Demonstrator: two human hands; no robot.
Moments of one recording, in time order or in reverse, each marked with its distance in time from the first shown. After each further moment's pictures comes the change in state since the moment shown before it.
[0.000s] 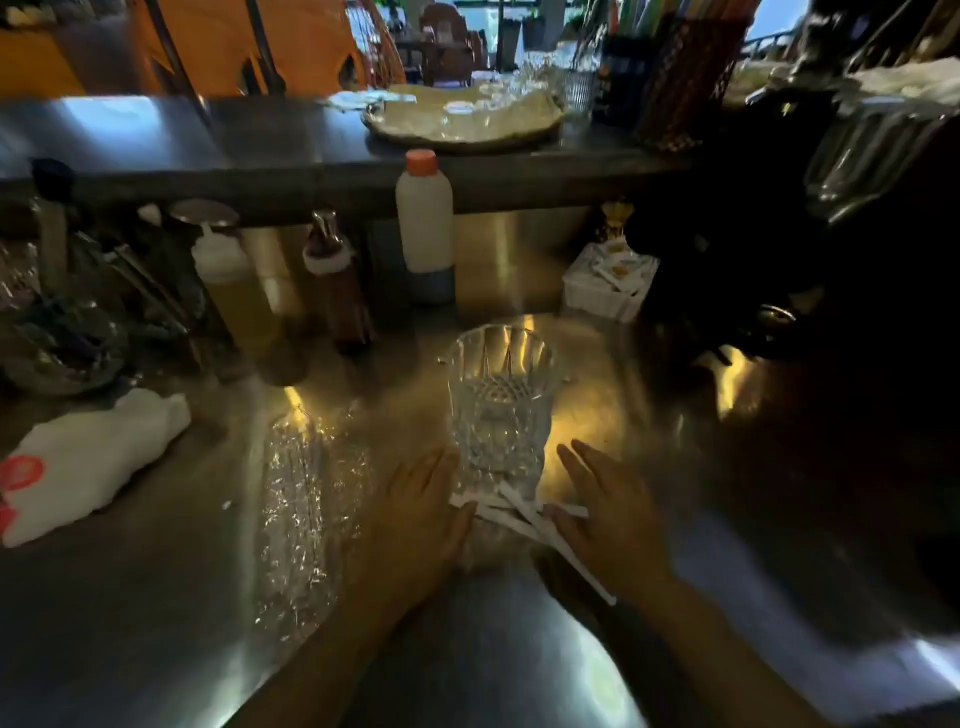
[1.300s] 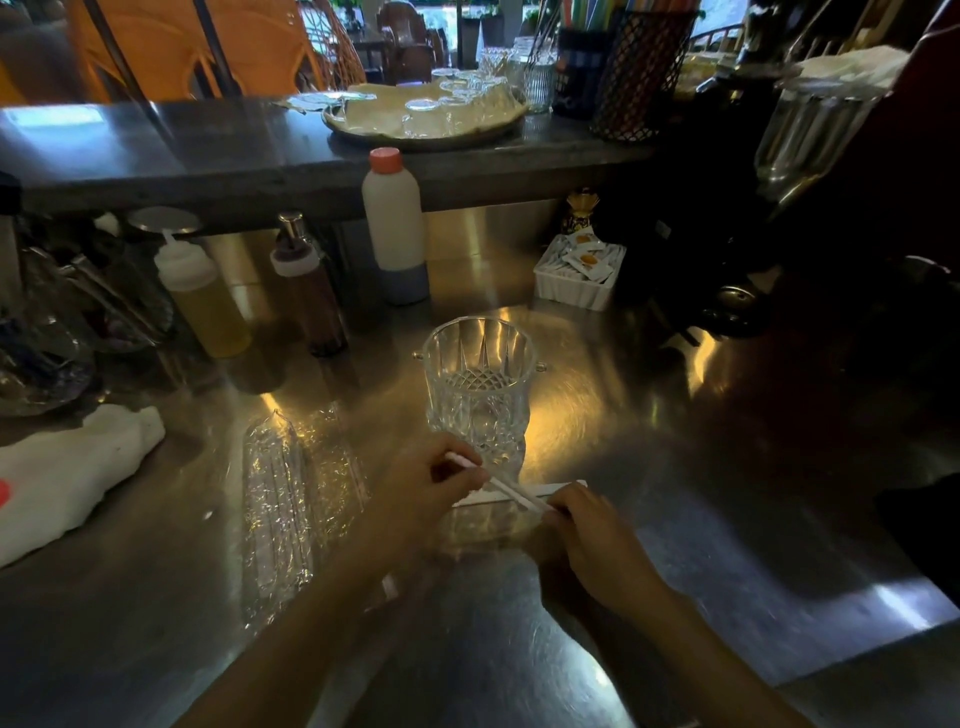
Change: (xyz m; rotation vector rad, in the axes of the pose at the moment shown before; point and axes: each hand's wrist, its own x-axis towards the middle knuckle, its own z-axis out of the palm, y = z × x) left_hand 0.023 0.037 -0.041 -0.755 -0.105 -0.046; right_hand -0.021 -0.015 -0.008 0.311 -0.248 0.222
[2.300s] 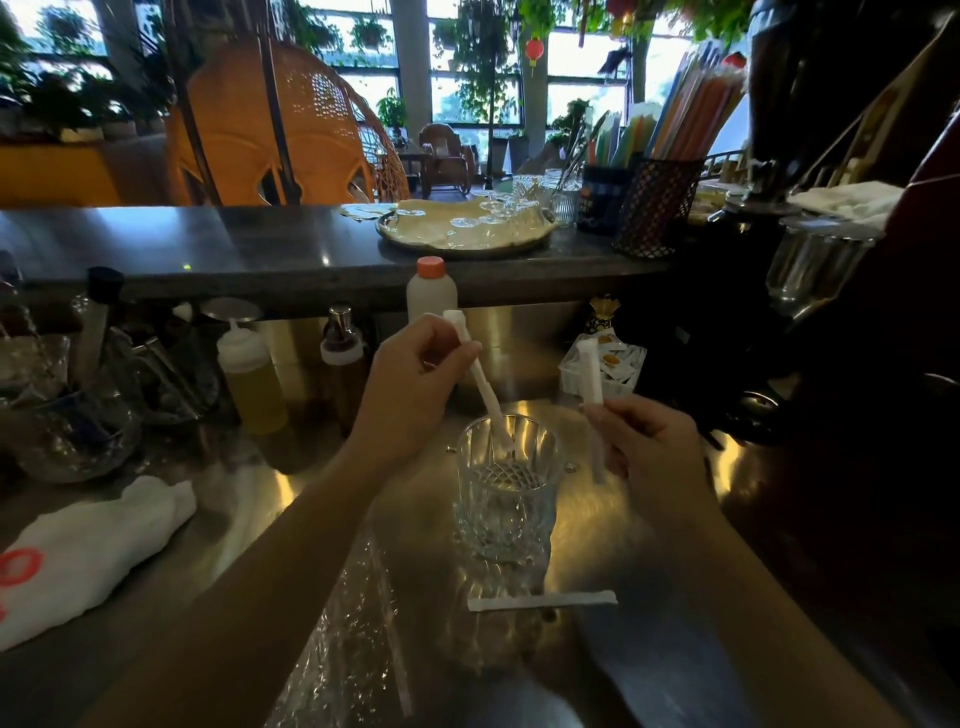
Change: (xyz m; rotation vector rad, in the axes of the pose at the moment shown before) left_hand 0.088 0.097 -0.076 0.078 0.340 0.423; right_hand 0.087 -0.079 -0.110 0.839 0.341 -0.193
